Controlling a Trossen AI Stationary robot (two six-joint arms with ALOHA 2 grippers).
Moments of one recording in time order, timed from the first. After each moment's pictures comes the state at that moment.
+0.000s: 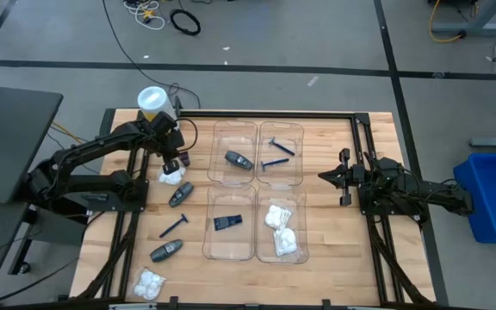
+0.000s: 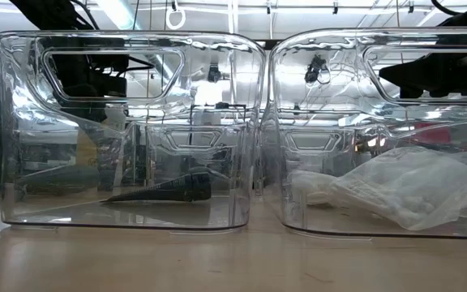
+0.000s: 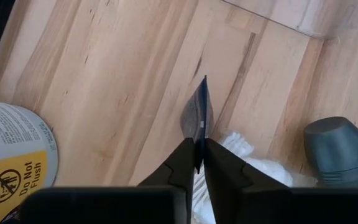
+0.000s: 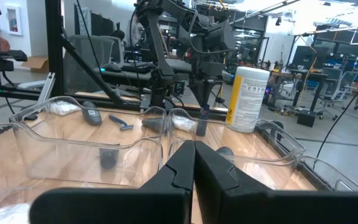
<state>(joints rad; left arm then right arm) 0.74 1.05 0.67 -0.78 0.07 0.37 -0.17 0.00 0.01 0.03 -0.13 -0.13</state>
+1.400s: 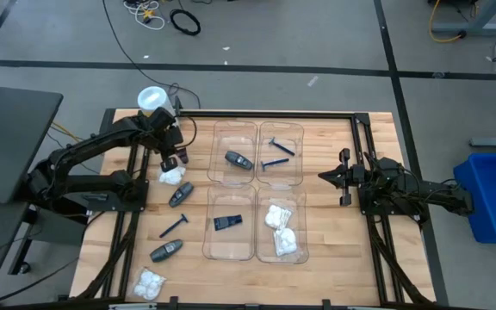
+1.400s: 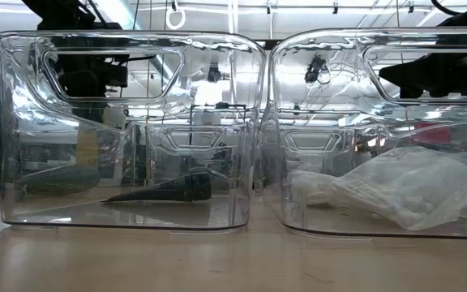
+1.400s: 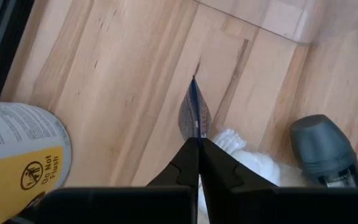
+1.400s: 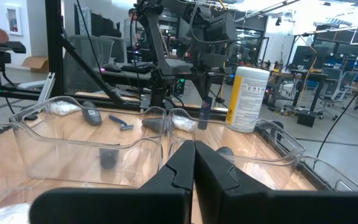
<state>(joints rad) 0.74 1.05 0.77 -0.88 0.07 0.38 -0.17 0.00 0.01 0.03 -0.13 -0.13</state>
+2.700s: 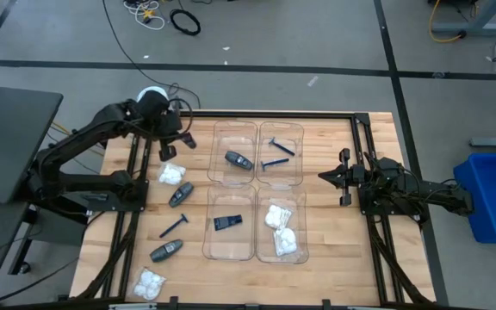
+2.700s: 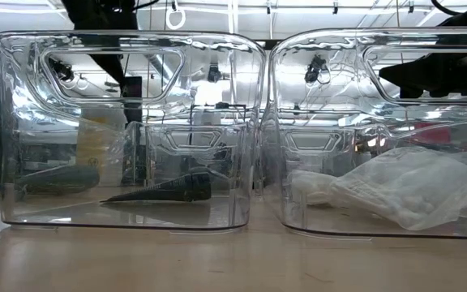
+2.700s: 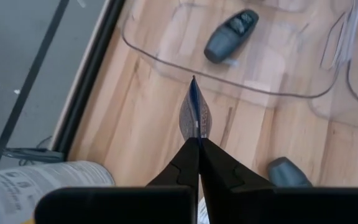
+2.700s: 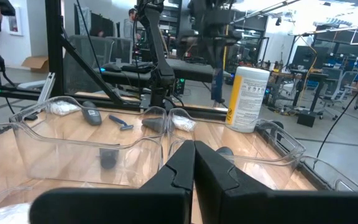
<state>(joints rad) 0.66 1.04 1.09 -1.03 0.07 0.38 -0.17 0.00 0.01 0.03 -0.13 -0.13</state>
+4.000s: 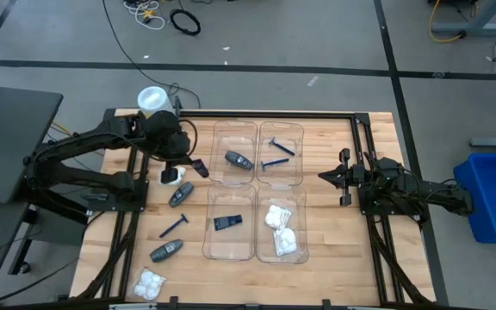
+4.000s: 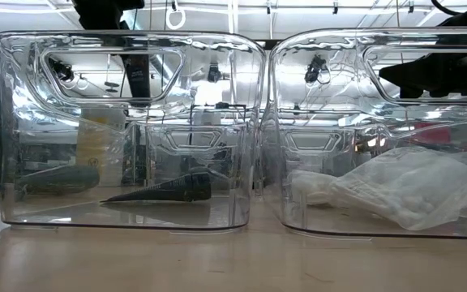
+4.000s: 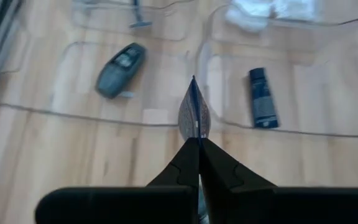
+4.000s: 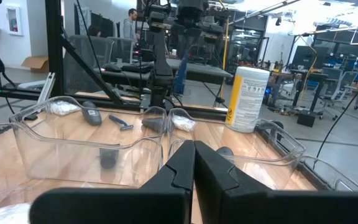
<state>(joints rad) 0.32 1.04 1.12 -1.01 0.18 0.19 -0.17 0.00 0.01 0.03 -0.13 -0.13</state>
